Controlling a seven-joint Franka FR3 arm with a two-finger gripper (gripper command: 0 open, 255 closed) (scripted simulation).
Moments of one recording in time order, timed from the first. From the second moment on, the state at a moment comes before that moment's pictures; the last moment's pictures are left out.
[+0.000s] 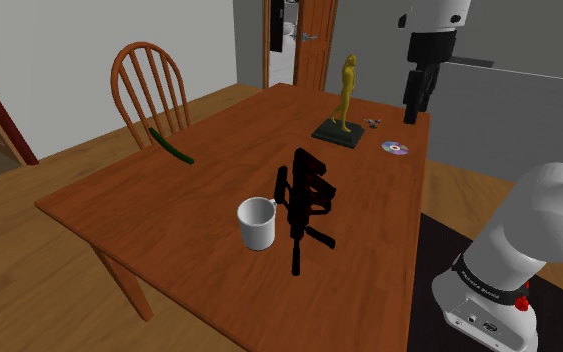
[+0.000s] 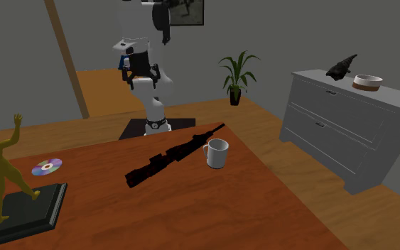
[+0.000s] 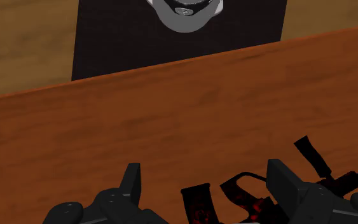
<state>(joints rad) 0.00 -0.78 0.06 -2.36 0.03 1.44 -0.11</state>
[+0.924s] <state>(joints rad) 0.06 -0.58 0.34 -2.37 0.15 1.71 0.16</state>
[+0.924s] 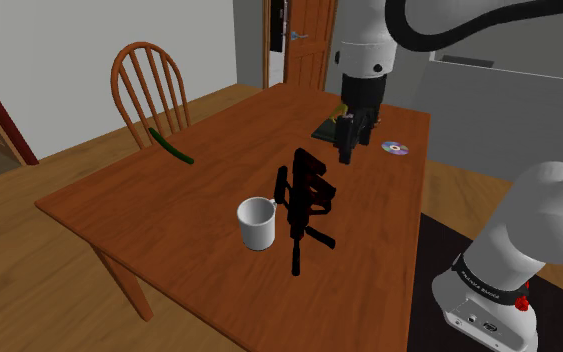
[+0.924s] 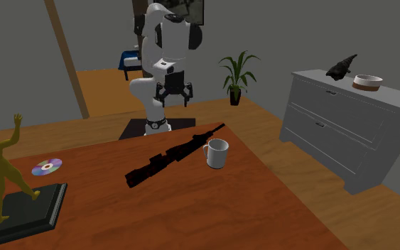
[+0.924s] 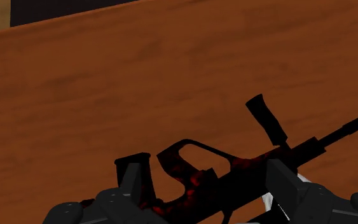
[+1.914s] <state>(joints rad) 0.06 -0.07 0.66 -2.13 -0.05 1.98 0.59</state>
